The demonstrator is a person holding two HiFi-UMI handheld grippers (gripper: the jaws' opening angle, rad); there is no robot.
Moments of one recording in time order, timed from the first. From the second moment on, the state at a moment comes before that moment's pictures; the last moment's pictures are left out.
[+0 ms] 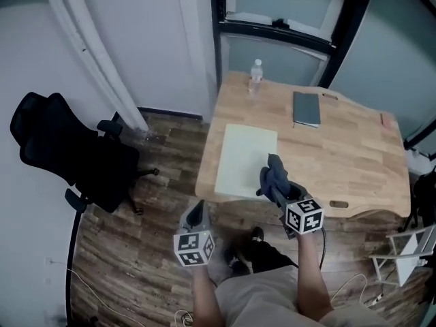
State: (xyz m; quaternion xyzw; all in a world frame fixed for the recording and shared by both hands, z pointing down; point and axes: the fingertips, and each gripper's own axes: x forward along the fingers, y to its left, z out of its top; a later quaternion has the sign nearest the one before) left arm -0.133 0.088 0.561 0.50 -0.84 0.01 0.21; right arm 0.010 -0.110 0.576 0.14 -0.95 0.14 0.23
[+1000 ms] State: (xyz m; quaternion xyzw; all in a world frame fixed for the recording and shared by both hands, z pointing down) left arm -0.197 -0.113 0.666 0.56 -0.77 0.11 0.29; right arm -0.175 -0.251 0.625 0.12 -0.95 0.13 0.26
